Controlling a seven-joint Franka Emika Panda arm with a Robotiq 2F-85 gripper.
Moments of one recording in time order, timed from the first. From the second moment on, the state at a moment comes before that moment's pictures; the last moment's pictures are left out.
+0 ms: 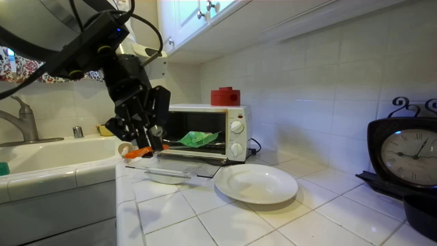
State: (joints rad) arm 0.03 -0.43 0.04 -2.64 -0.70 1.88 0.07
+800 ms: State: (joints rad) arm 0.05 -0.24 0.09 -2.45 -0.70 1.89 0.11
